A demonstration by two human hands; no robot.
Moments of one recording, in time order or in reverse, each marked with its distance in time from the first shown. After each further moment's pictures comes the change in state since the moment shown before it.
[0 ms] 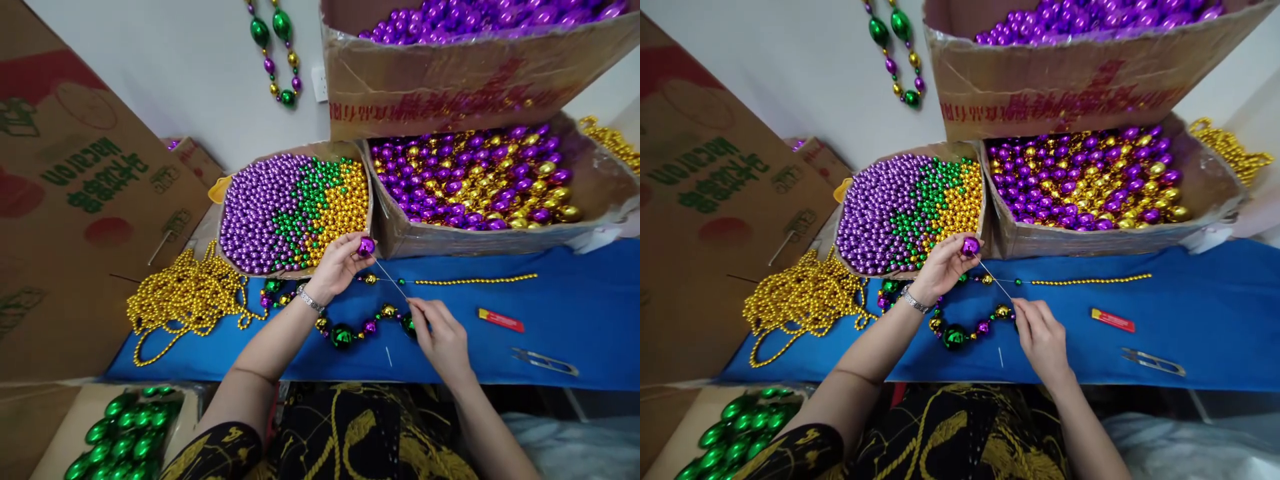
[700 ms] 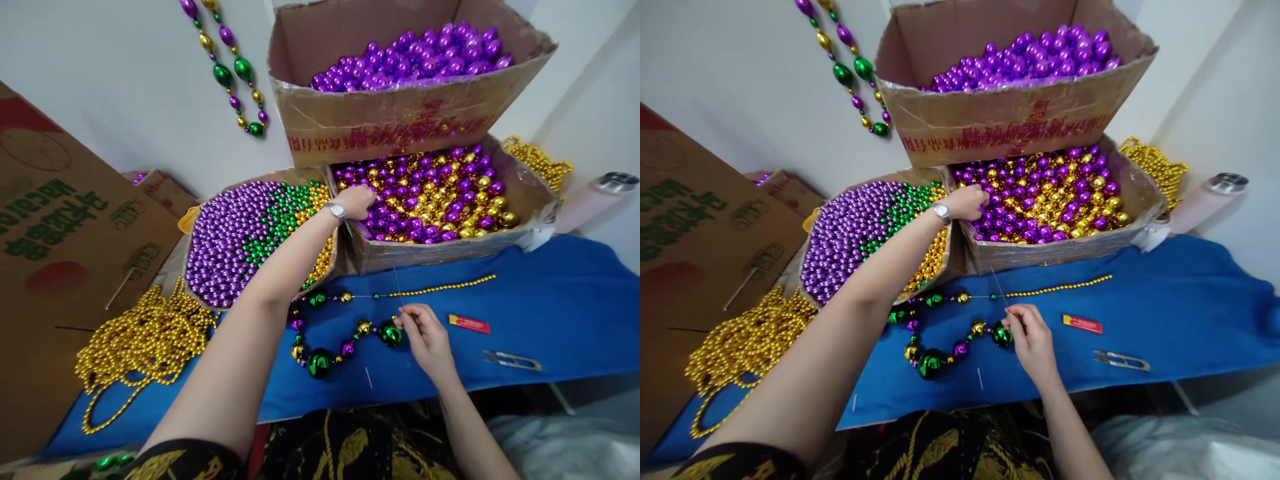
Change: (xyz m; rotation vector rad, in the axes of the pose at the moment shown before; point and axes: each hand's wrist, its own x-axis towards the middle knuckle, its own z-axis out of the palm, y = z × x) left_hand 0.187 0.051 0.093 1.611 -0.375 0.346; right_hand -0.013 0.043 -0.003 0.439 0.033 0.404
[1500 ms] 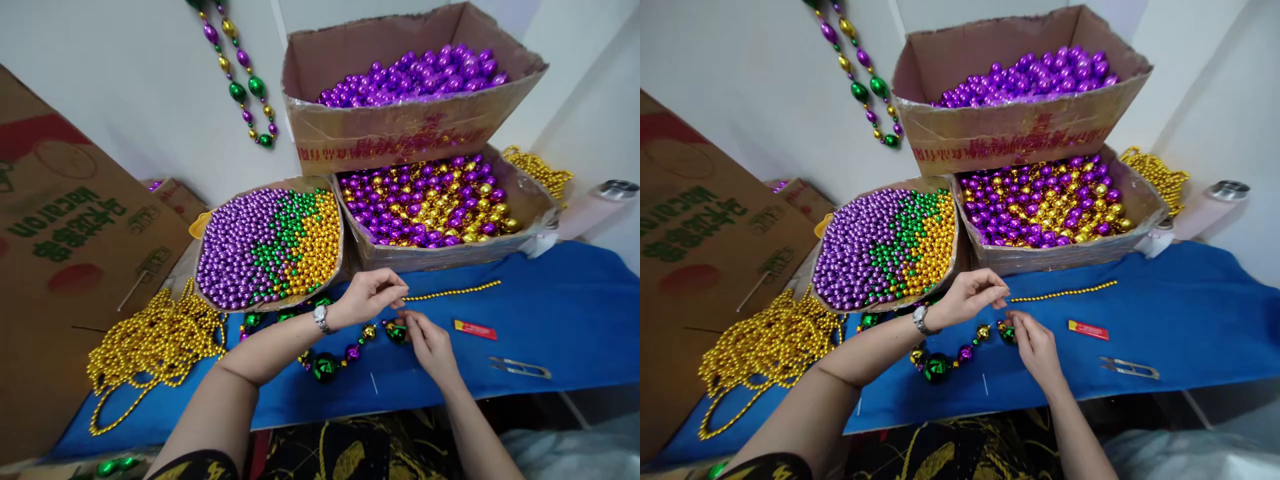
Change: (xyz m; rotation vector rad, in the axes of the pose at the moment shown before) left_hand -0.171 0.065 0.083 -0.892 0.010 0.032; right_hand 0.002 0.003 0.002 -0.163 -0.066 -0.125
